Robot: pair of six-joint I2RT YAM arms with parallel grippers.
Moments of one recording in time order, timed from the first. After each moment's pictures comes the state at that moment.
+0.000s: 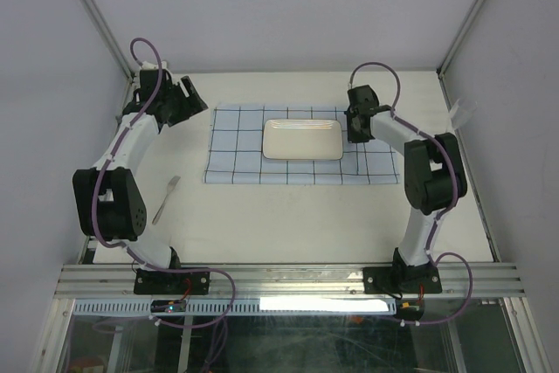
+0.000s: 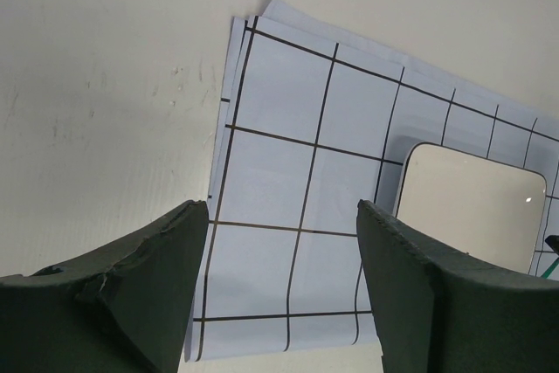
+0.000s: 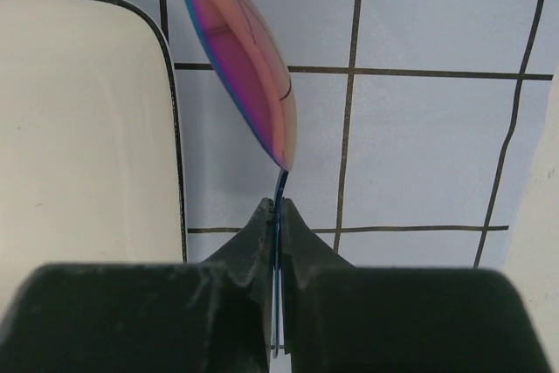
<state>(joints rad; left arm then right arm) -0.01 1.62 1.31 -0.37 0.17 -0.45 0.27 1.87 1.30 -0.46 0.19 0.16</state>
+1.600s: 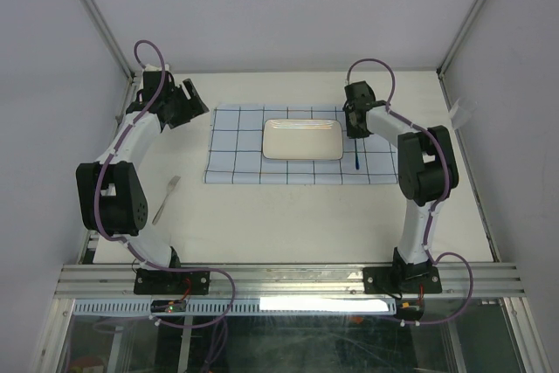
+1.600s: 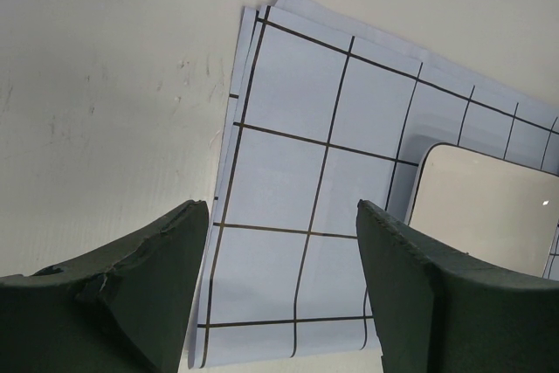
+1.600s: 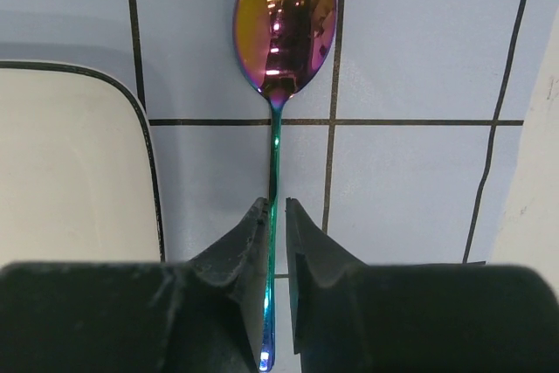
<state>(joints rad) -0.01 1.67 1.31 -0.36 0.16 -0.45 0.27 1.98 1.40 -0.46 0.24 0.12</state>
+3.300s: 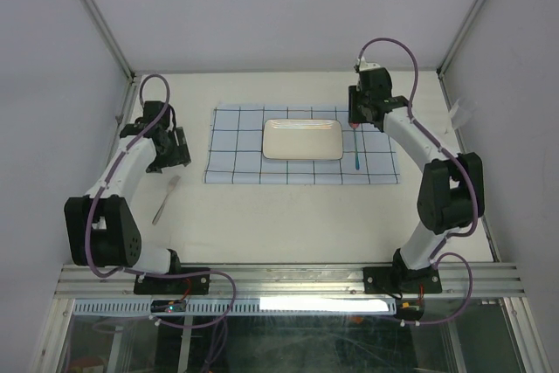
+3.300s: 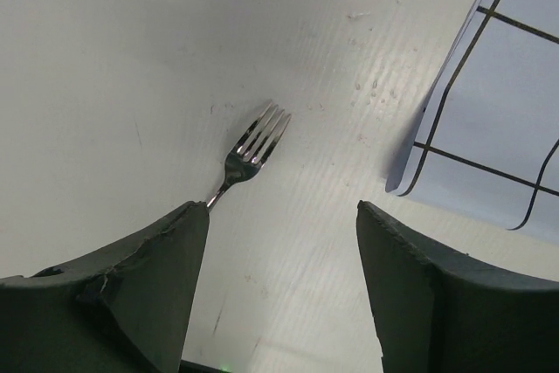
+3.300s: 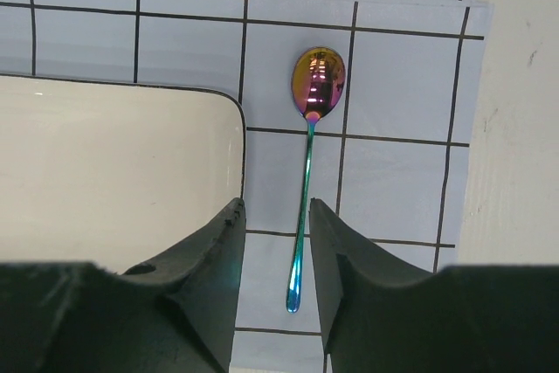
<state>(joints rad) -0.01 1.43 1.09 -0.78 -0.18 -0.28 0.27 1.71 1.36 -0.44 0.14 0.13</state>
